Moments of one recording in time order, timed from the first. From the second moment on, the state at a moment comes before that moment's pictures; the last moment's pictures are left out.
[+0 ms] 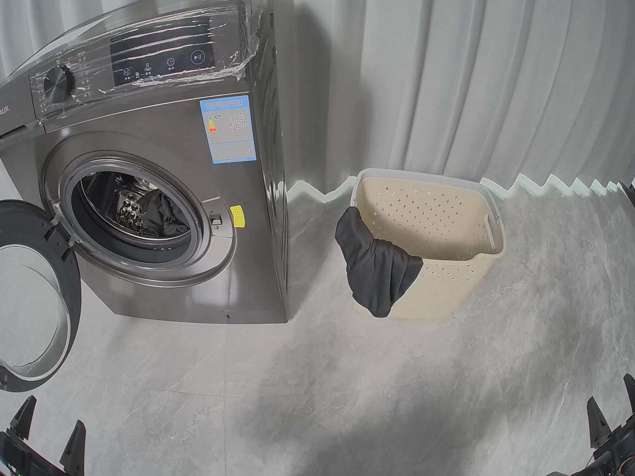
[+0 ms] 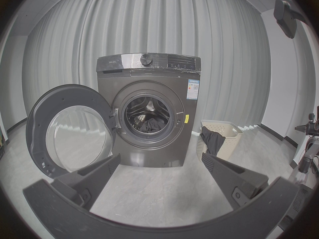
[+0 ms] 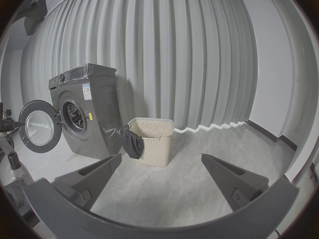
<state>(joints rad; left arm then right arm) 0.00 0.02 -0.02 0.00 -0.01 -0.04 0.00 0.02 -0.02 0.01 0.00 0.00</state>
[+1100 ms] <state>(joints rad) 0.00 0.02 -0.02 0.01 -0.01 -0.04 0.00 0.02 -0.02 0.01 0.00 0.00</state>
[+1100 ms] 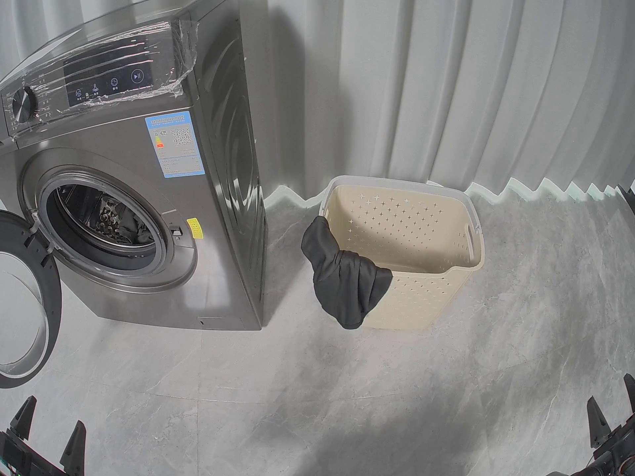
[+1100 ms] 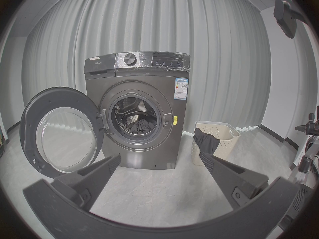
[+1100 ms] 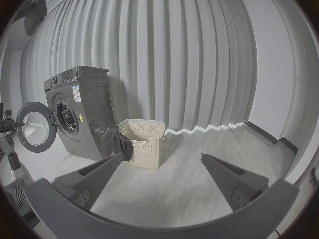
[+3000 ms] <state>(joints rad) 0.00 0.02 -0.02 0.00 -0.01 -0.03 0.48 1.42 -0.33 -0.57 -0.04 0.37</state>
